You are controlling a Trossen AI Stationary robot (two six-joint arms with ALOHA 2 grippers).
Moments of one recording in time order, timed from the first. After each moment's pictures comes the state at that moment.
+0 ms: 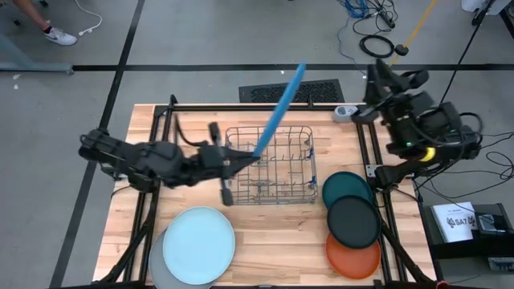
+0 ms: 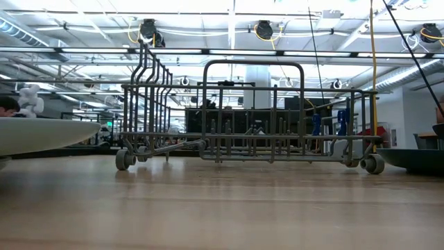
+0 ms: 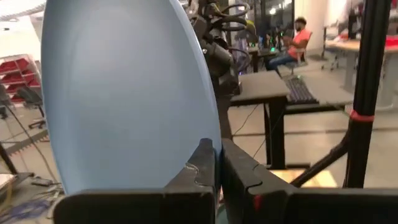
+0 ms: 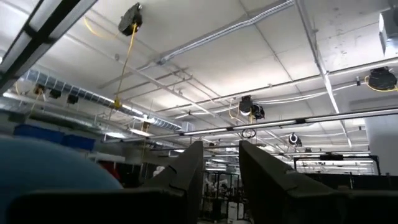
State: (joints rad) left arm -0.38 1.45 1.68 -0.16 -0.59 0.18; right arm 0.19 0.98 1.17 0.89 0.73 -0.91
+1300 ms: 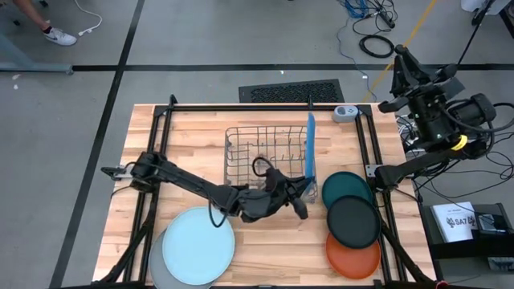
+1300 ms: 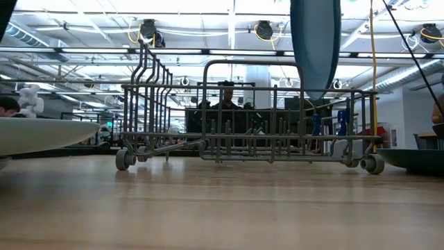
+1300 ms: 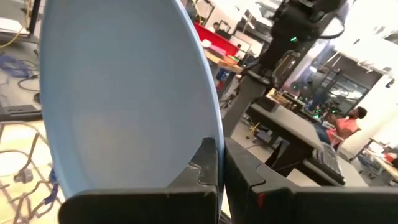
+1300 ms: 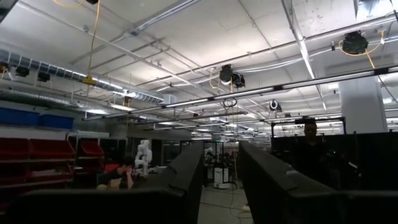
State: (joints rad) left arm -0.34 2.01 1.68 0.38 -0.84 -0.50; right arm 0.22 0.81 1.17 0.69 0.91 -0.91
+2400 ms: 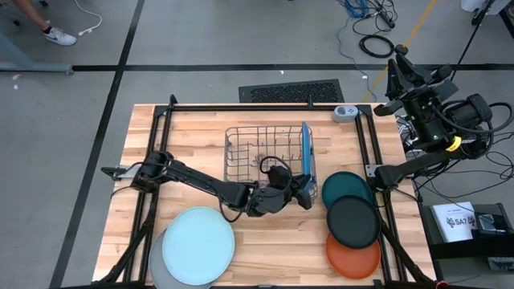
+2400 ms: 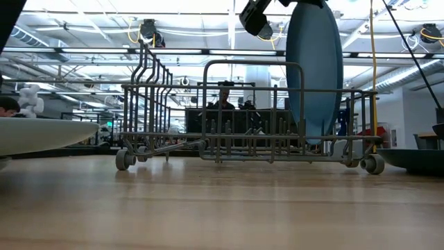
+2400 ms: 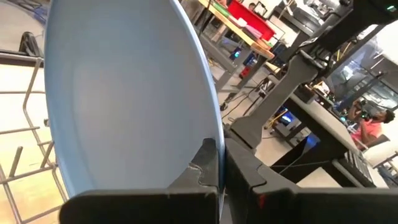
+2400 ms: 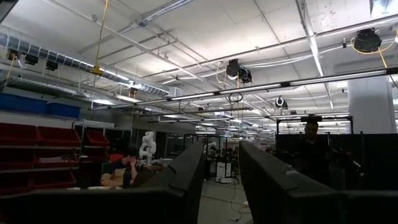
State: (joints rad) left arm -0.28 2.07 1.68 0.22 -0.83 -0.78; right arm 0.22 0.81 1.17 0.62 0.92 -0.88
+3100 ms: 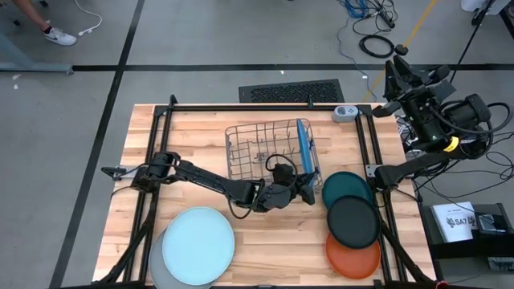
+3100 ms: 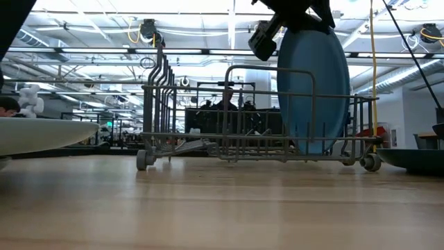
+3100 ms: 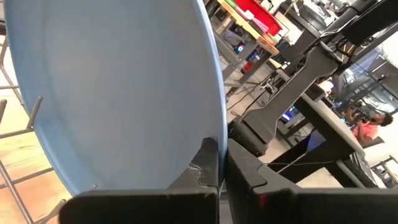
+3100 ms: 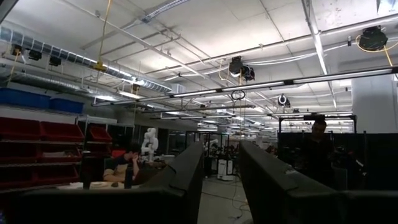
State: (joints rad) left arm -0.25 2.14 1.68 0.23 -0.76 -0.88; right arm 0.22 0.81 1.17 0.59 0.92 -0.86
